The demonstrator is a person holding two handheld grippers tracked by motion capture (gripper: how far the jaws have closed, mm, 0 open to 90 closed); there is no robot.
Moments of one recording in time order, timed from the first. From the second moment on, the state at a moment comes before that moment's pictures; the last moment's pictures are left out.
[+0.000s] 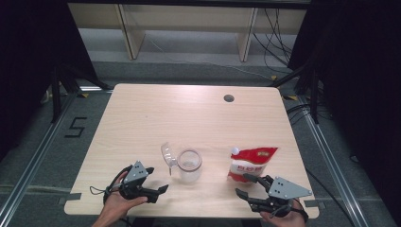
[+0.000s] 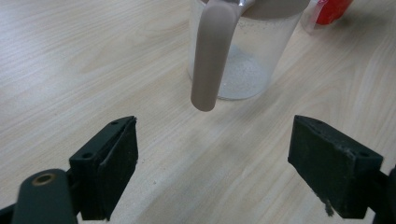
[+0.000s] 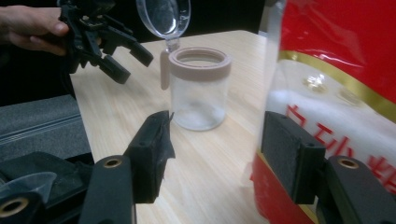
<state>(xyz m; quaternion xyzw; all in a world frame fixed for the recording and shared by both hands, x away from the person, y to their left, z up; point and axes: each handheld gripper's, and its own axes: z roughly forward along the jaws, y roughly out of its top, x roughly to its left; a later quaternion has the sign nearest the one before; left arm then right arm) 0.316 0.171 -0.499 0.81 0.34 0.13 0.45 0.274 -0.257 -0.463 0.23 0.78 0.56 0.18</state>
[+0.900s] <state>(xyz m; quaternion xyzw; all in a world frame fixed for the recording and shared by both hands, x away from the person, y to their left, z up) 0.316 0.172 -0.498 0.81 0.33 0.13 0.45 0.276 -0.297 -0.470 0.28 0.77 0.53 0.21</state>
